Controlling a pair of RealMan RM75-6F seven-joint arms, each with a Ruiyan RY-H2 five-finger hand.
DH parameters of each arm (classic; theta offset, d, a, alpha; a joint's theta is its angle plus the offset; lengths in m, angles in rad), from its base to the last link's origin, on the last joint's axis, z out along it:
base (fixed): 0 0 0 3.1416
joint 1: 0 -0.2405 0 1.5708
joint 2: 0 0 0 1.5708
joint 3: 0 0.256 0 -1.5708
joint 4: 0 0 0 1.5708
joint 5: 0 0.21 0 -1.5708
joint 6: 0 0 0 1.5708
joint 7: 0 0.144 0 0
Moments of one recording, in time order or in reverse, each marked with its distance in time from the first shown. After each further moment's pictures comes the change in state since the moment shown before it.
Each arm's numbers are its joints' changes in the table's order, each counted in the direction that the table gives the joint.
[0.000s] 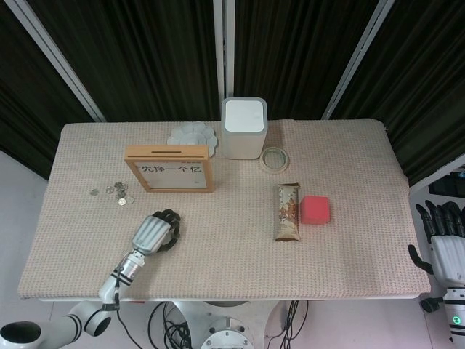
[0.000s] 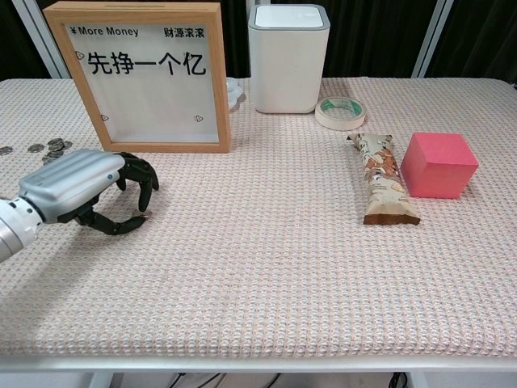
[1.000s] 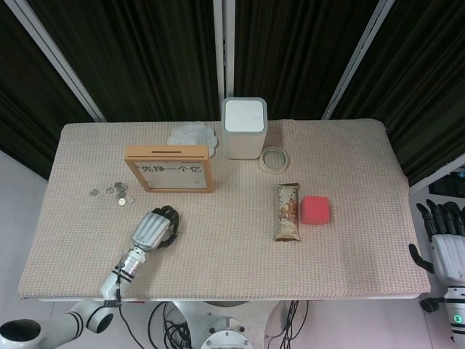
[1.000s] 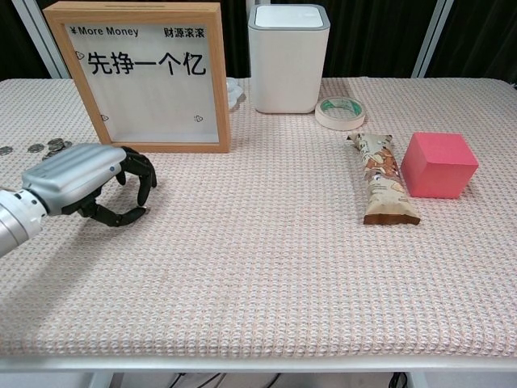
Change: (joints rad) left arm 0.012 0.012 -0.023 -0.037 -0.039 -0.024 0.031; right arm -0.004 0.006 0.004 0.003 0.006 -0.008 0.016
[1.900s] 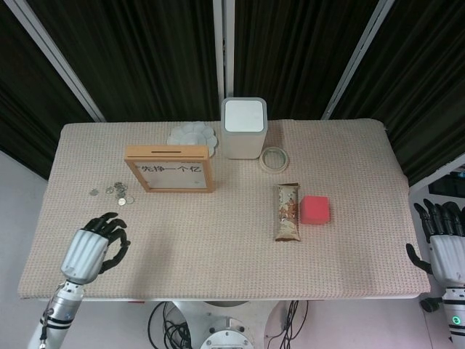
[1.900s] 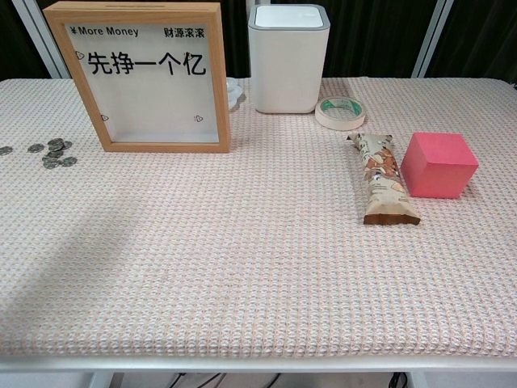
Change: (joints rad) left arm -0.249 0.575 0.085 -0.798 0.127 0.411 0.291; right arm 0.002 -0.008 -0.003 -0.003 -0.032 0.025 0.009
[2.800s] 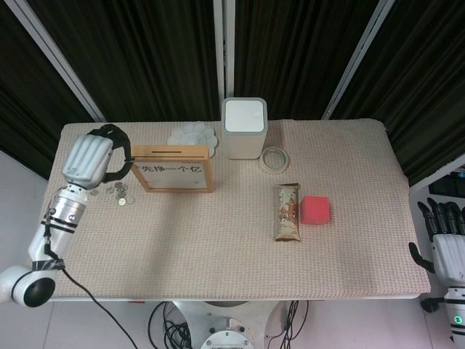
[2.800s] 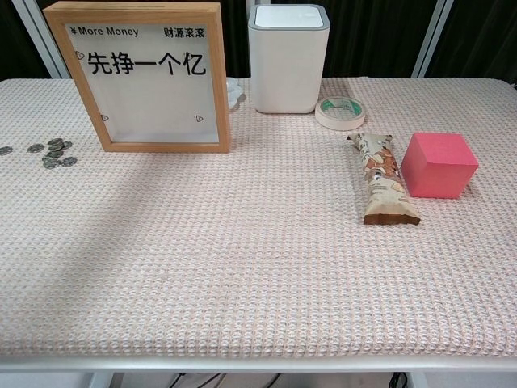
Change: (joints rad) left arm 0.405 0.268 -0.429 -0.059 -0.623 -0.562 -0.033; right arm 0.001 0.009 0.008 -0.015 0.022 -0.003 -0.014
